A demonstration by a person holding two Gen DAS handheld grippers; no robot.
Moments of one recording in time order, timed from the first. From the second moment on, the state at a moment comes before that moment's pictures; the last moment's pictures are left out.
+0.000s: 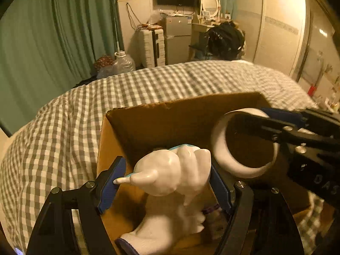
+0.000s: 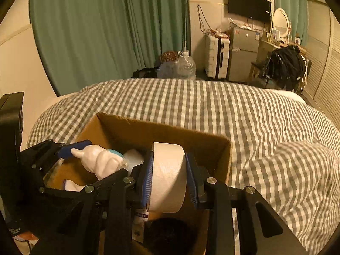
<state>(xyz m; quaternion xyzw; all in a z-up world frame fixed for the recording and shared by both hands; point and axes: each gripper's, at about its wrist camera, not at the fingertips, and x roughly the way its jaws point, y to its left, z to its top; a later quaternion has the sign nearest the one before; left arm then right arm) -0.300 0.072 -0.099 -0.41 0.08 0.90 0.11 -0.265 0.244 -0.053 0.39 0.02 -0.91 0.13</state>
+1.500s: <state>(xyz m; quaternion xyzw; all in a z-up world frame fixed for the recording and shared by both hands) -0.099 0.008 -0.005 -0.33 0.05 0.94 0.05 -0.013 0.225 0.052 0.29 0.02 -0.95 0.07</state>
